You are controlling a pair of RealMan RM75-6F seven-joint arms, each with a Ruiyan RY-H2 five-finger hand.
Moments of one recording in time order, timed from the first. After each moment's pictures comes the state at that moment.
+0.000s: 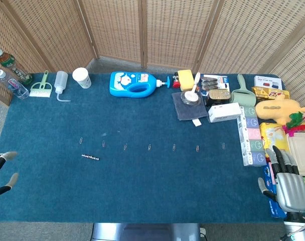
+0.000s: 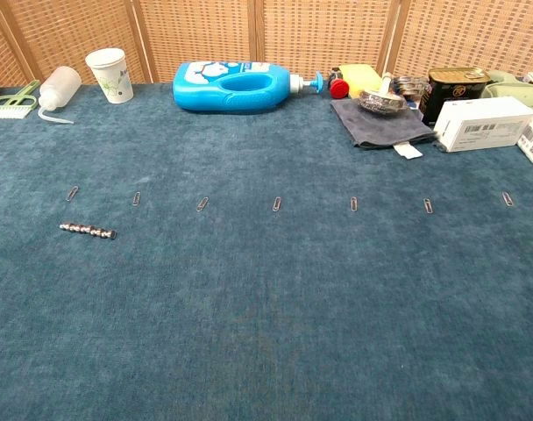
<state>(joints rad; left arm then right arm) -0.02 -0.97 -0.01 -1.82 1.54 1.56 0.13 0.01 -1.11 0.06 -1.82 -1.51 1.55 -0.17</state>
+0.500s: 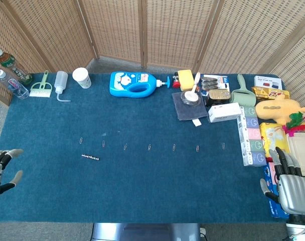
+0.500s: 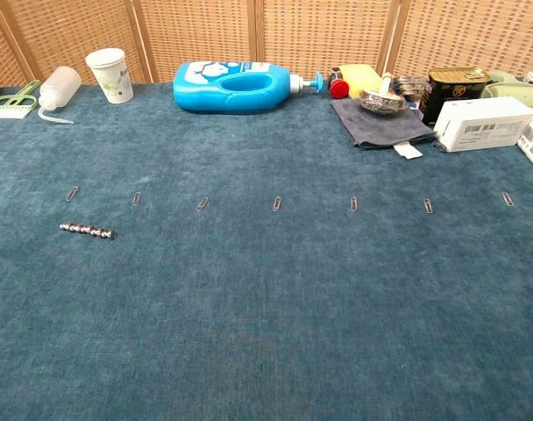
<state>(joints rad) -0.06 -0.95 -0.02 -1.83 1.56 1.52 0.13 -0.01 -1.11 0.05 -1.81 -1.52 1.57 -0.15</state>
